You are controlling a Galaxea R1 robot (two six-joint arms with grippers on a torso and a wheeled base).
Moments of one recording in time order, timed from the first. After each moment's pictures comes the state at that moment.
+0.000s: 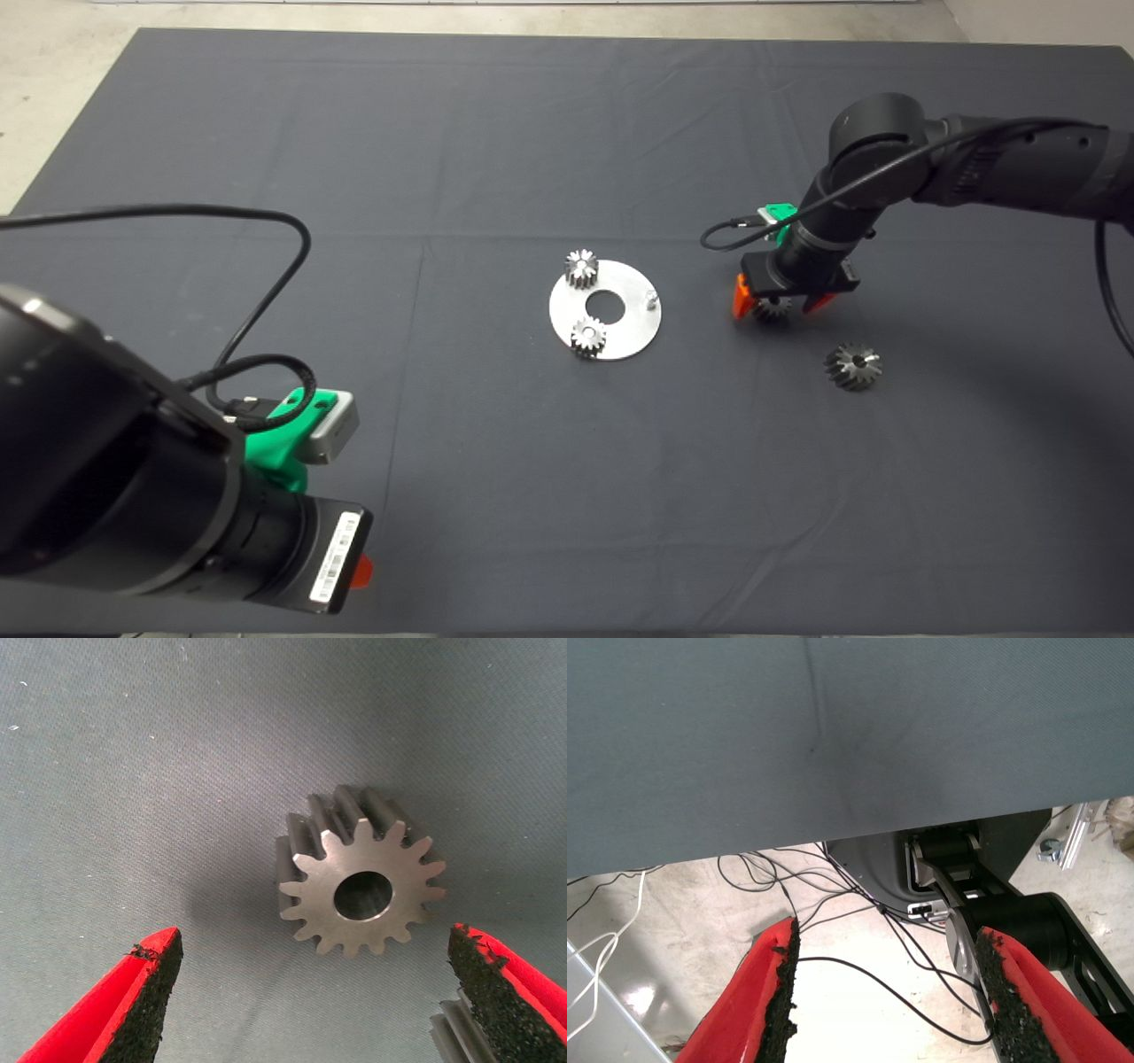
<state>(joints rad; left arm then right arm) -0.53 2.29 -0.33 0.08 1.53 -1.83 0.35 2.52 -1.34 -0.27 -1.53 1.20</state>
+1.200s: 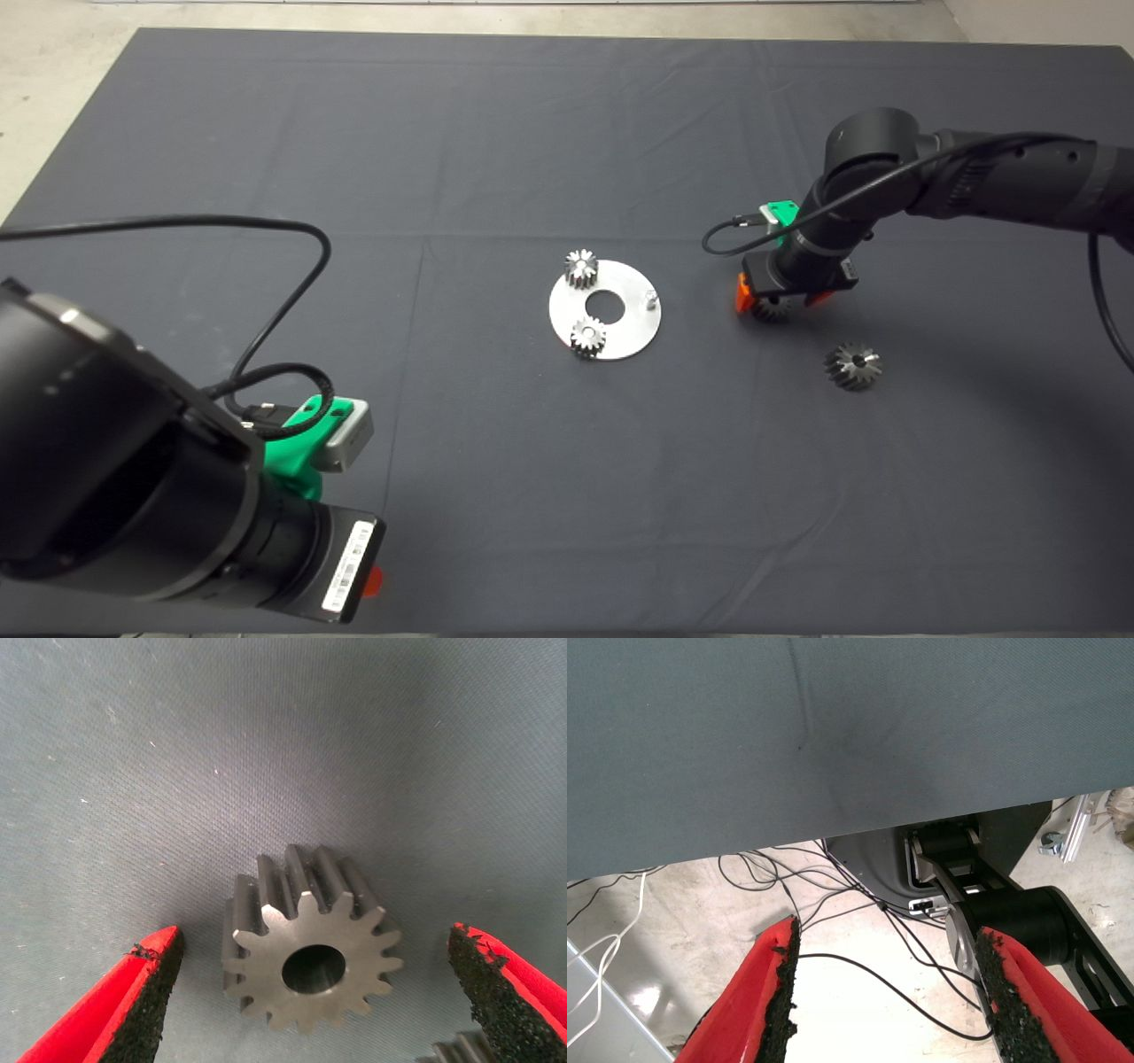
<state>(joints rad) -0.52 2.32 -0.33 0.08 1.53 -1.83 0.32 2.51 -1.34 -0.38 -1.53 1.20</state>
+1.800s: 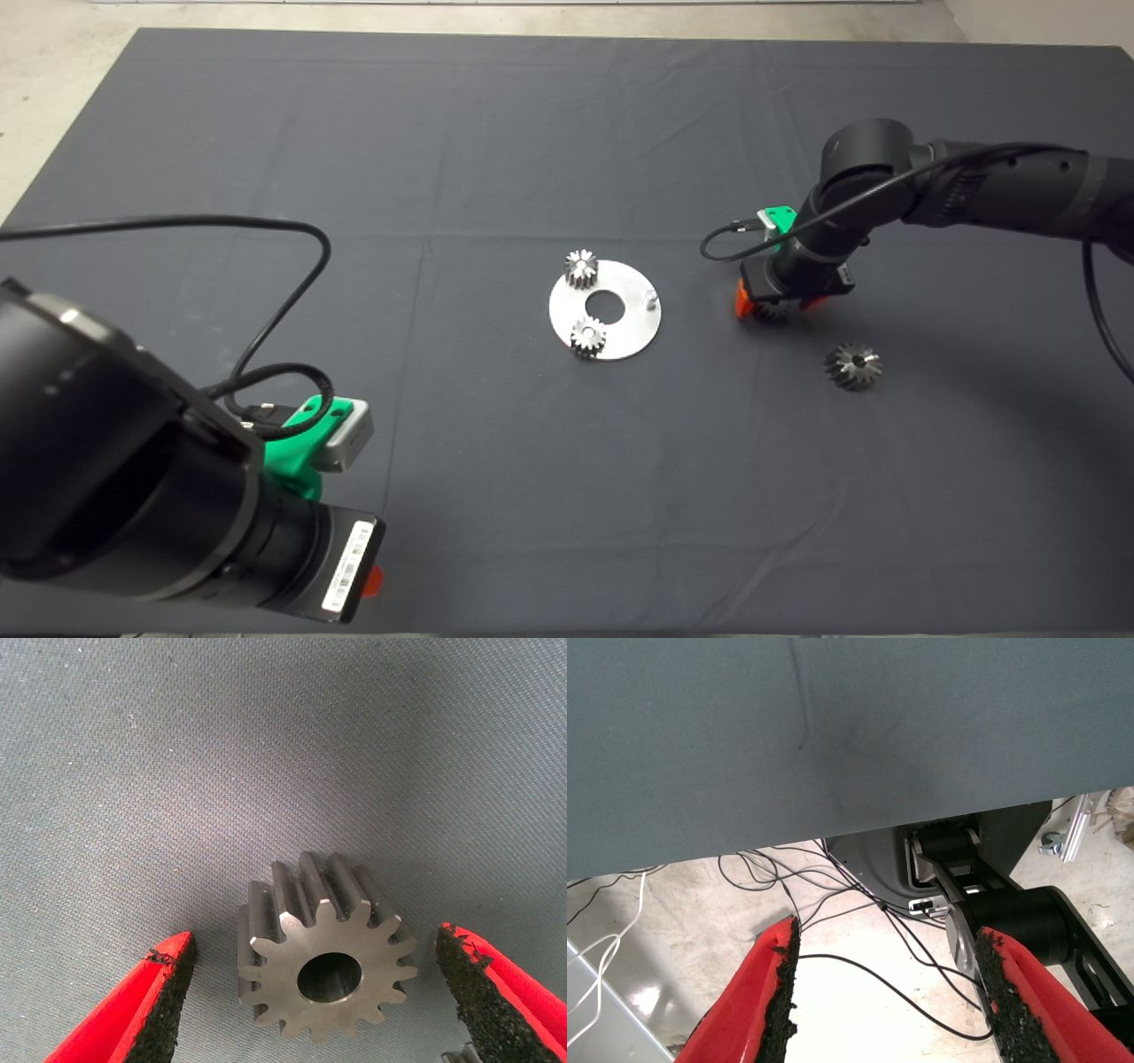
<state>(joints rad) -0.52 2.32 -0.33 0.08 1.53 -1.83 0.31 2.52 -1.33 -0.41 -1.53 1.20</state>
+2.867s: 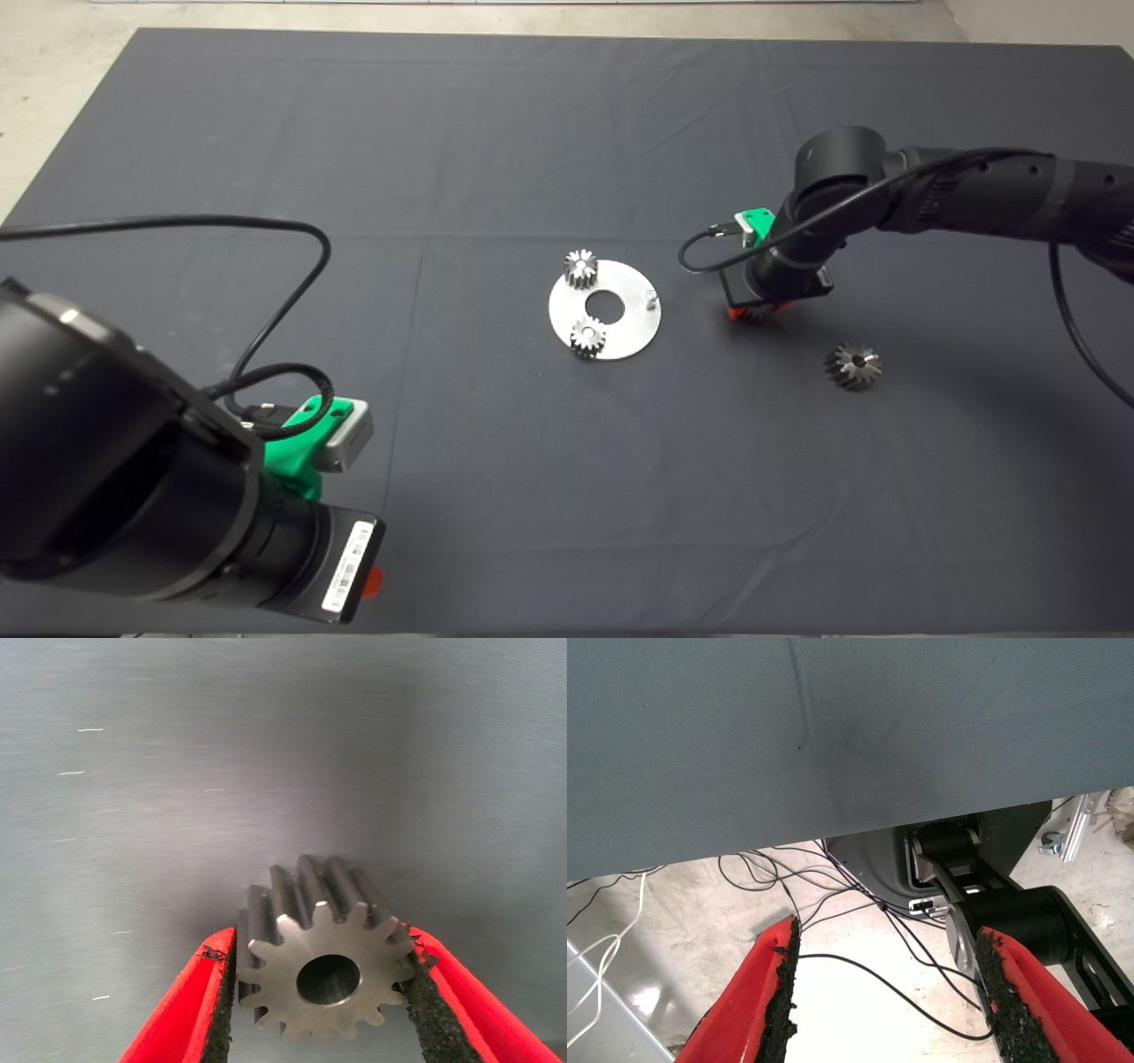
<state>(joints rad) -0.52 2.32 -0.33 0.08 1.53 -1.83 0.31 2.57 -1.31 -0.43 -1.54 1.21</state>
